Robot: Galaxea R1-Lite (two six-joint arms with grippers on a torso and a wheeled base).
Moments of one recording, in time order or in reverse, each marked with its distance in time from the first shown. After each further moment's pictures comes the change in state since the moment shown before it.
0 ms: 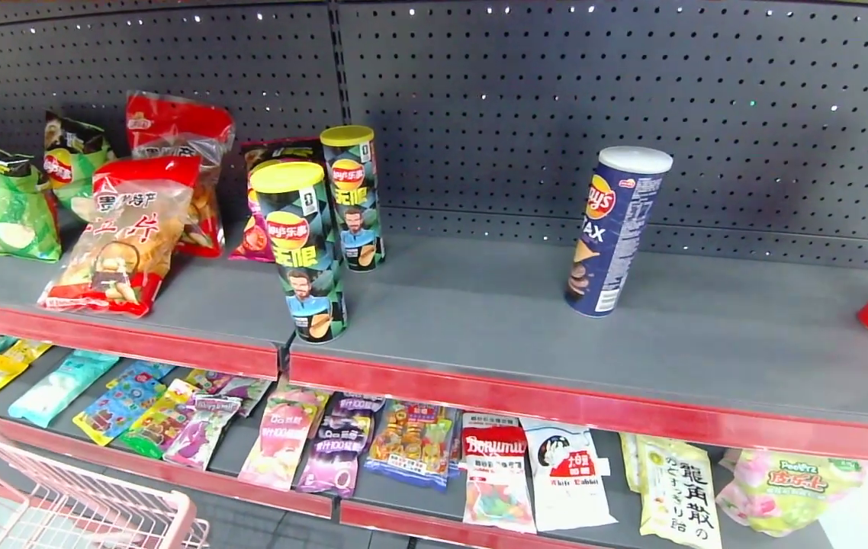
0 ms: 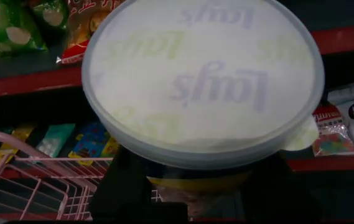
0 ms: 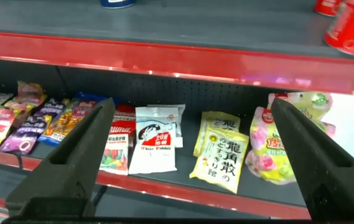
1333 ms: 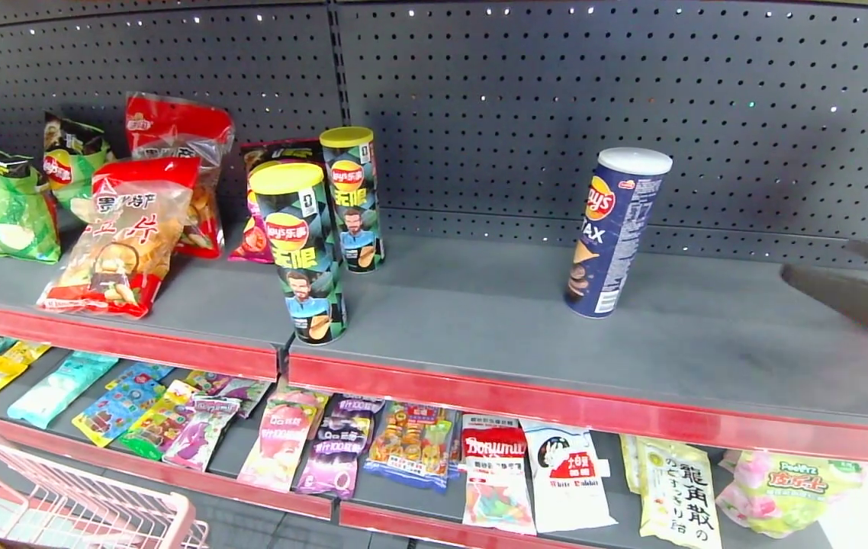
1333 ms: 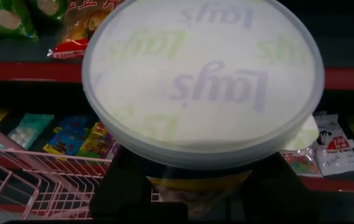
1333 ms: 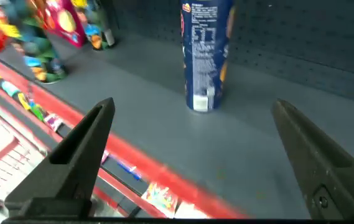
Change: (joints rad) left arm -0.013 0.085 -0.100 0.011 0.032 -0.161; right arm 0.193 1.049 -0.692 -0.252 0.203 -0.016
